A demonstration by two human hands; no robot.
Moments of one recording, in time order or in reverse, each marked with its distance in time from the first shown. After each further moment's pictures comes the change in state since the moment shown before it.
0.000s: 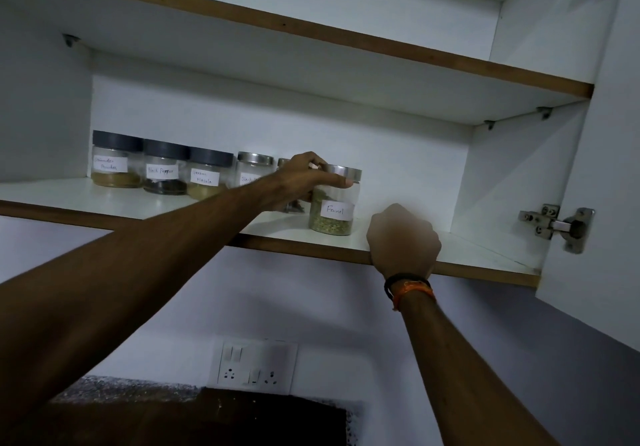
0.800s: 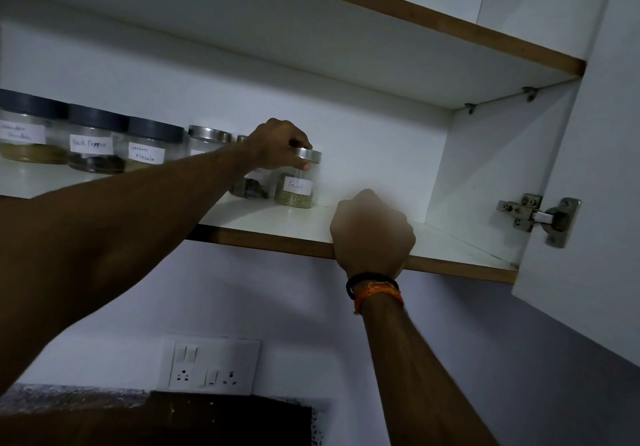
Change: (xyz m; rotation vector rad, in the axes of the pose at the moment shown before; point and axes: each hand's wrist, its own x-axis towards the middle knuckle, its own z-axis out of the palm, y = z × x) left_hand 0.085 -0.018 0.000 0.813 0.062 0.326; right_hand -0.004 0.000 0.003 0.113 0.098 -0.047
